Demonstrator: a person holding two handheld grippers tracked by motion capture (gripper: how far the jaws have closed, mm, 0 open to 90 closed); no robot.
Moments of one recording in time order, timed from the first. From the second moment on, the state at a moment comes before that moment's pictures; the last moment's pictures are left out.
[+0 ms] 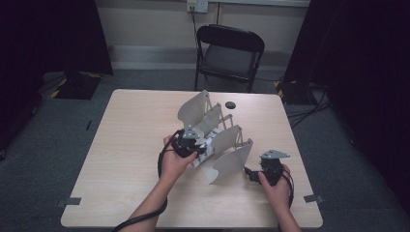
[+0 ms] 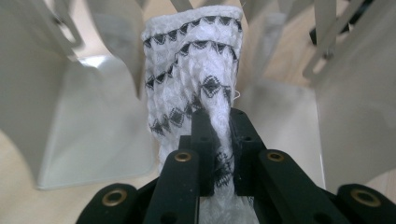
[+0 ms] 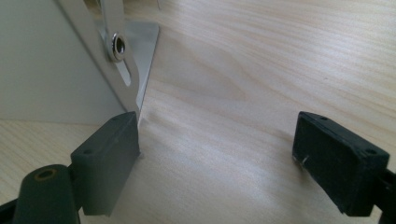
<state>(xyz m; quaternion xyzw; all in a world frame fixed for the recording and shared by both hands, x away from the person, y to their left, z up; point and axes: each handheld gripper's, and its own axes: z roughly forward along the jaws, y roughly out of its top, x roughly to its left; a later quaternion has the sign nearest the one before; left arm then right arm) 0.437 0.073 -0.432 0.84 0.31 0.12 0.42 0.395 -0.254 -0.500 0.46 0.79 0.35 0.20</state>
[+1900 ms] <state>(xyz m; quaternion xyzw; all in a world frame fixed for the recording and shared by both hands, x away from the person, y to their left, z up) 0.439 0.067 -0.482 0.85 0.33 0.11 0.40 0.396 -0.254 -0.500 0.46 0.79 0.35 0.20</state>
